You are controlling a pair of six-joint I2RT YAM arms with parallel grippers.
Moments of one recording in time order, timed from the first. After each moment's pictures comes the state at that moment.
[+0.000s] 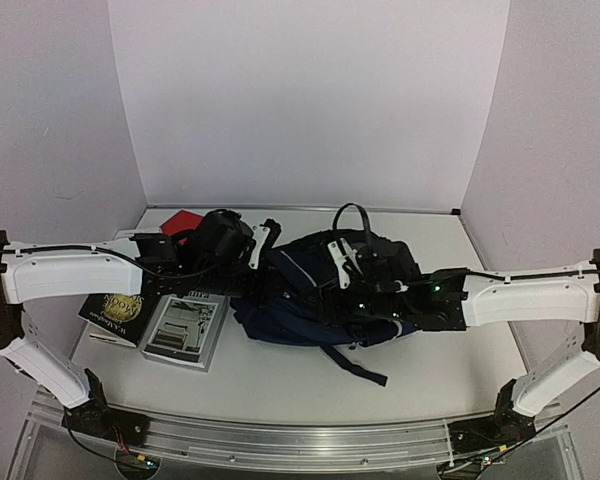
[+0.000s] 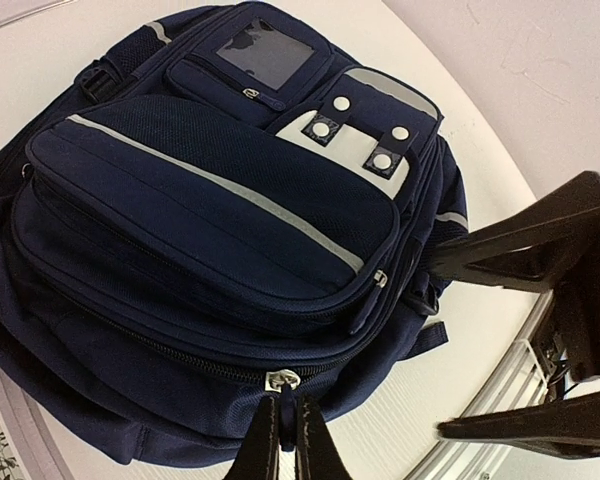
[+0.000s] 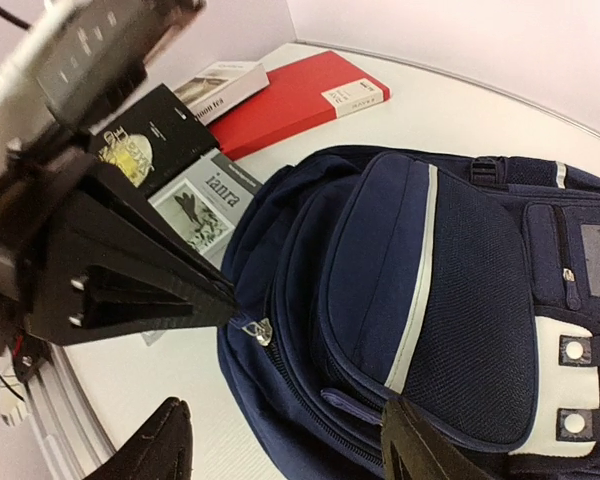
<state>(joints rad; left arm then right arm) -1.04 1.47 1.12 -0.32 -0.04 -0.51 1.07 1.47 0.96 -0.01 0.17 0.31</state>
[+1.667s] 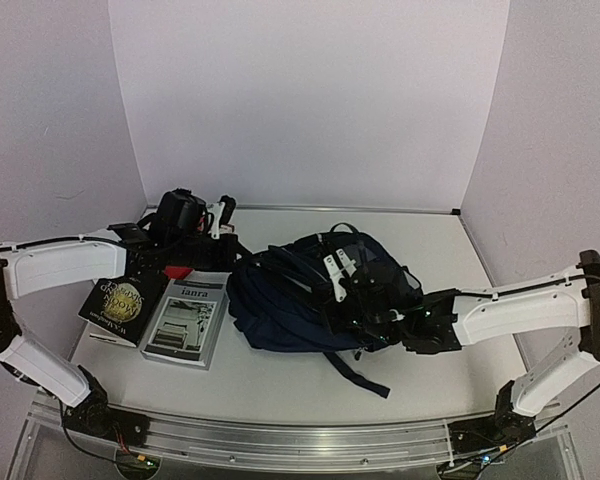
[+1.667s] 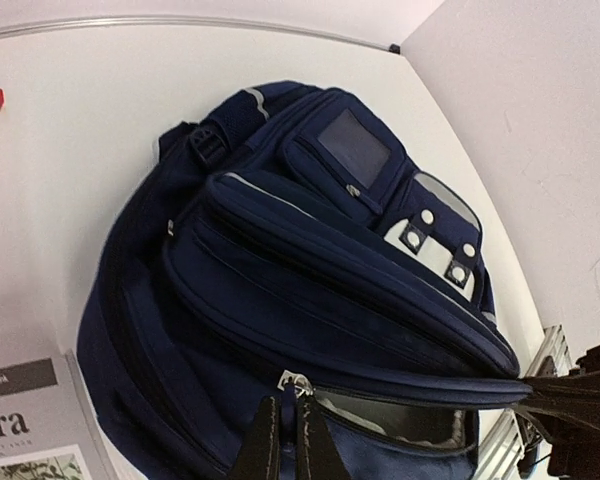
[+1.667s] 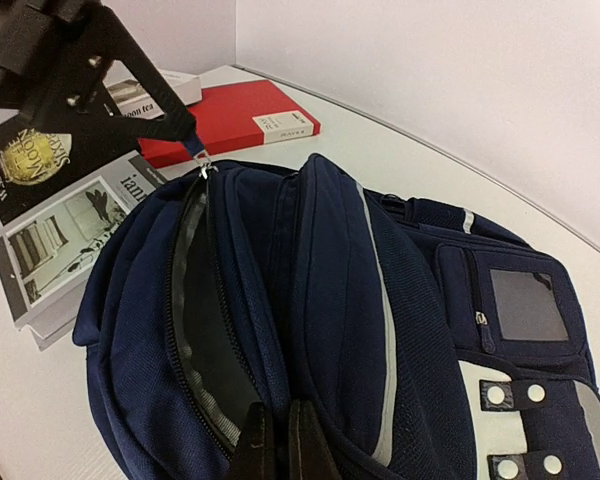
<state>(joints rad) -0.68 1.43 1.00 -0.15 0.18 -0.50 1.14 1.48 0.86 0.20 0.46 0.14</state>
